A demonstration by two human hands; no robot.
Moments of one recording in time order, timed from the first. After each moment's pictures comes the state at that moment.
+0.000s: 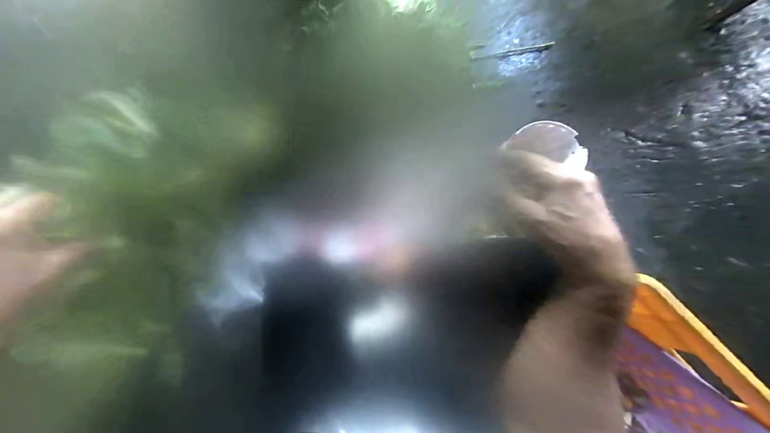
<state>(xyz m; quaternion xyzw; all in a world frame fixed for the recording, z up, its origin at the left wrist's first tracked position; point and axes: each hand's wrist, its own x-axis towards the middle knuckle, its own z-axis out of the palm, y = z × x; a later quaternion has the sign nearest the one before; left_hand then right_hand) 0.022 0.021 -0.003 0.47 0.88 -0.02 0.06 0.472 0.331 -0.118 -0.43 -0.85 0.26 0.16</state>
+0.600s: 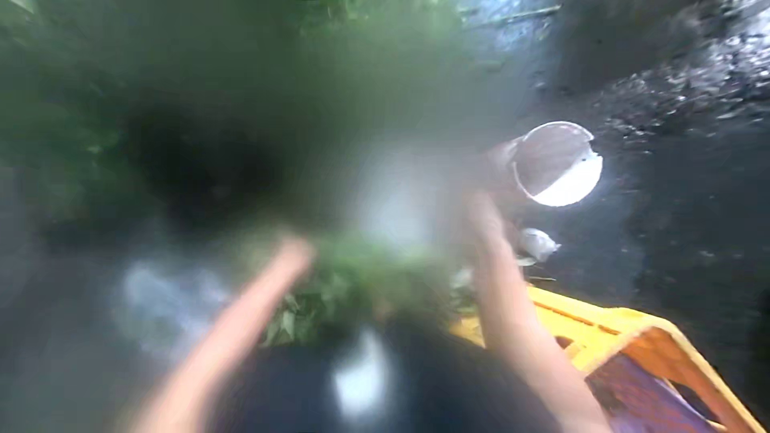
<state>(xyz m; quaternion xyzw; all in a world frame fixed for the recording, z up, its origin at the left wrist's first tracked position) 0.173 0.302 -0.371 0.58 0.61 -0.26 0.48 0.430 0.449 -0.304 -0.61 -0.36 0.64 0.29</state>
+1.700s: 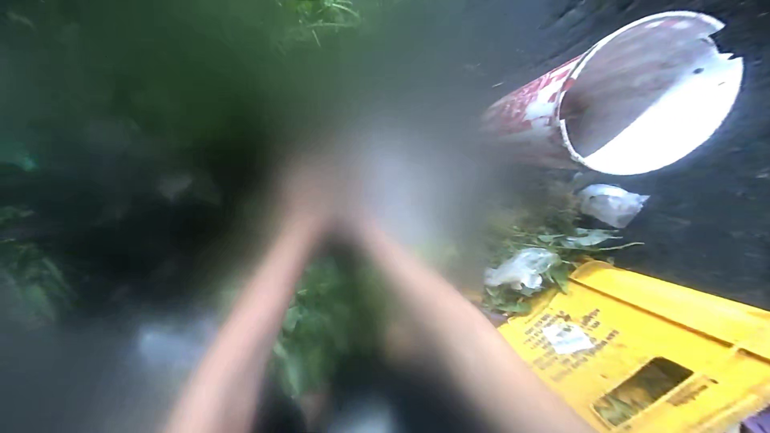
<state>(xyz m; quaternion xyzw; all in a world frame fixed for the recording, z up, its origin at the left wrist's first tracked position) 0.201 0.488 -0.444 0.66 0.71 -0.04 0.23 0.297 0.501 -0.474 -0.41 -0.06 0.77 0.48</state>
